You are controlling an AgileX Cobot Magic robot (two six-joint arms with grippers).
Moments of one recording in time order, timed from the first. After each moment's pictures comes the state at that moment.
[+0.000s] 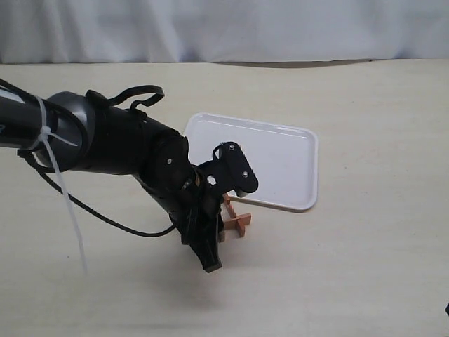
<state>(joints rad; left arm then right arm) -0.80 1.95 -1.06 -0.19 0.46 0.61 -0.20 0.00 0.00 0.15 0.35 -0.06</state>
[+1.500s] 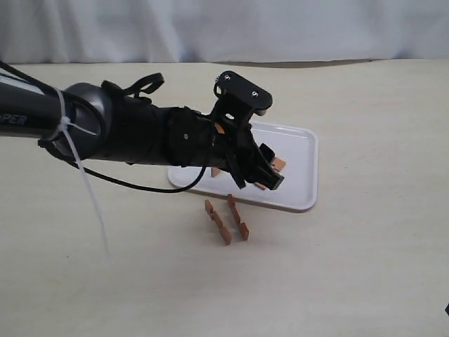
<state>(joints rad) -0.80 1.98 -1.15 -0.56 -0.02 0.58 -0.20 0.00 0.00 0.15 0.35 -0.06</state>
